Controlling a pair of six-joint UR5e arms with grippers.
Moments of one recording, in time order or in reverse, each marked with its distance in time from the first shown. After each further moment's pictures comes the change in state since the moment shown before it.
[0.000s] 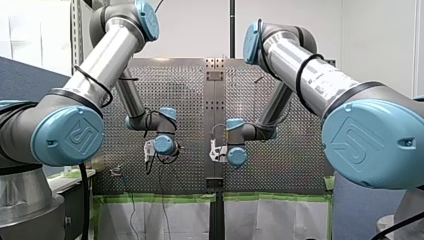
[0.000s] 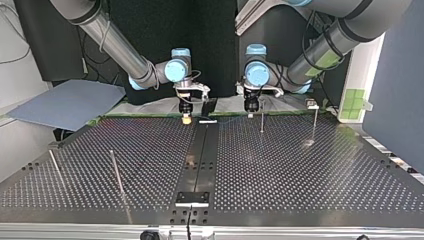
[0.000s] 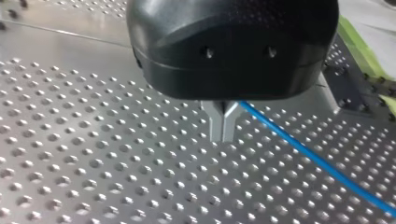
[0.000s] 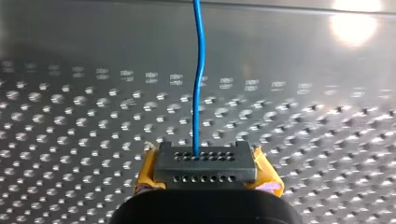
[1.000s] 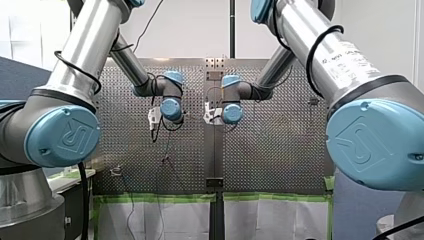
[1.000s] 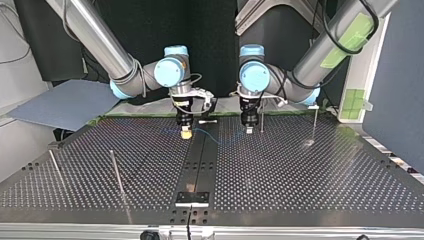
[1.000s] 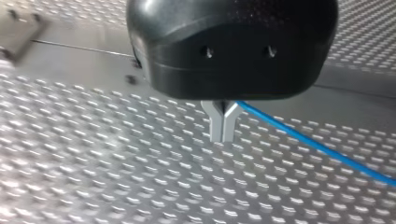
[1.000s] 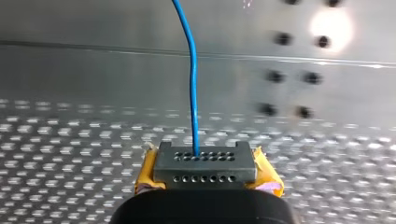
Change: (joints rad) left arm -0.067 0.254 0.092 -0.253 -0.106 -0.031; right arm 0.041 -0.272 -0.022 0.256 0.001 0.000
